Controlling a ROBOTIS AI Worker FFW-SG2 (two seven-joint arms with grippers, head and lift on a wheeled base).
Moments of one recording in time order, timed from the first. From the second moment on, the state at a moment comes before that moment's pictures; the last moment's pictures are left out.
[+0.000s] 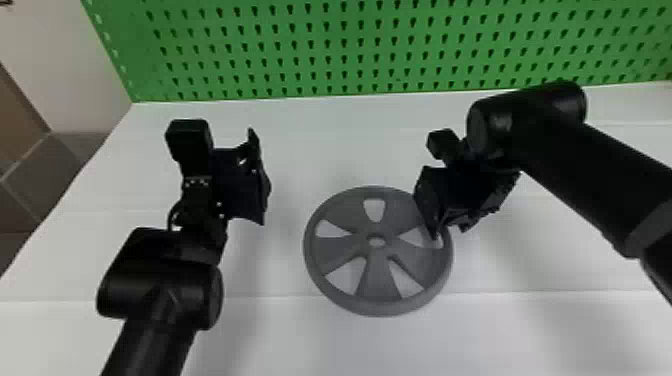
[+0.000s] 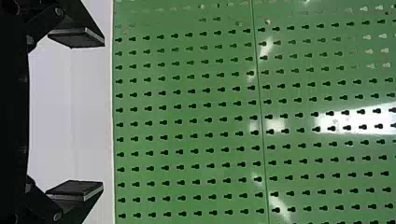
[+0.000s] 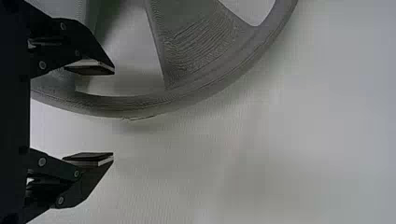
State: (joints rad) left arm -0.10 0.11 -0.07 -1.60 0.05 0.09 0.20; right arm -1.05 -0.08 0.80 -0.57 -0.69 1.28 0.02
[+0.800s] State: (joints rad) left arm -0.10 0.11 -0.07 -1.60 0.05 0.09 0.20; right arm -1.06 -0.08 0.81 -0.58 -0.68 1.29 0.03
